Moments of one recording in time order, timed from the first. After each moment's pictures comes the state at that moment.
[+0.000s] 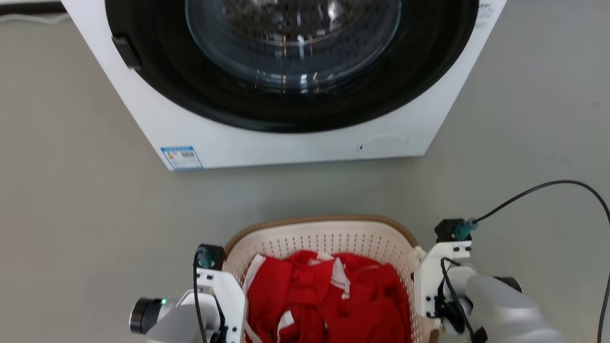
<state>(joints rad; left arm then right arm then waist) -0.67 -0.01 -1.04 1.26 -0.90 -0.02 0.21 -0.77 0.00 1.01 1.28 1.12 0.14 0.27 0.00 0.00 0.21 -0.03</state>
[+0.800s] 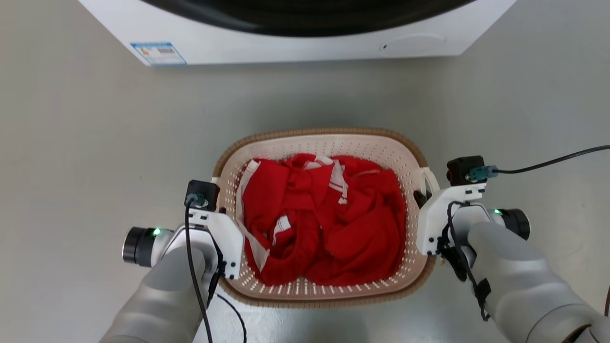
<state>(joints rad) -0.84 -0.01 -1.04 1.26 -0.88 0.04 -0.04 -0.93 -0.01 0.94 1.28 1.02 0.14 0.03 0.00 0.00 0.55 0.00</state>
